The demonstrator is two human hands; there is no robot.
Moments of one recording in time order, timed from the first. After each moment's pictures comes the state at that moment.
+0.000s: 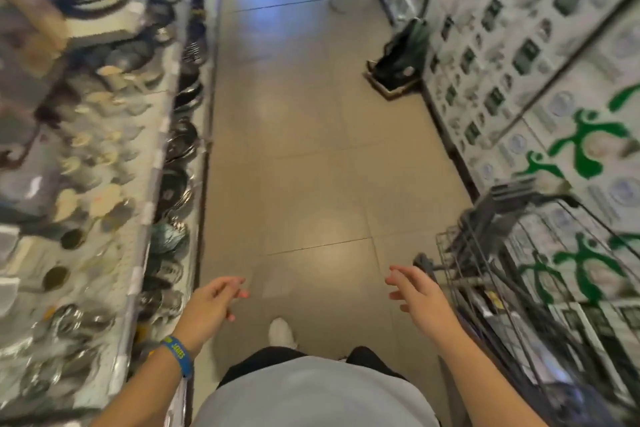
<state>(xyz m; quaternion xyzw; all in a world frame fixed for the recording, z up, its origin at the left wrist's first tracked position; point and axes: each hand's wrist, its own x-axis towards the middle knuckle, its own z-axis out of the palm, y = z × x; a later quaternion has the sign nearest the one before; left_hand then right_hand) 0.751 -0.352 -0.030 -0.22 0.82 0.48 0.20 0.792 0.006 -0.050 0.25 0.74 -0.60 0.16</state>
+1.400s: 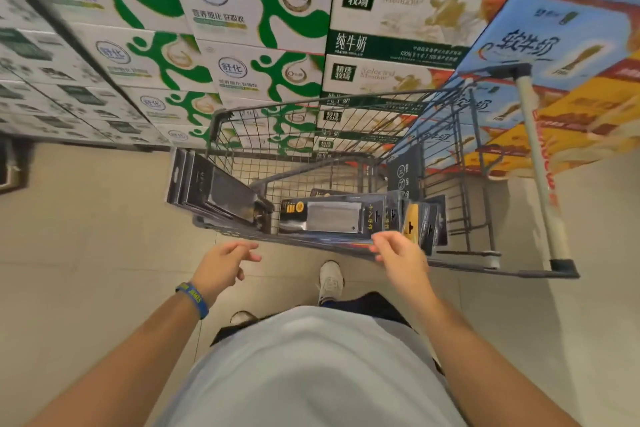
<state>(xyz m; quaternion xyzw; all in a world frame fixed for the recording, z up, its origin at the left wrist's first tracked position) 0.641 0.121 -0.099 0.31 0.75 0.17 0.56 0.959 0.130 -0.081 0.75 0.43 -0.46 -0.19</state>
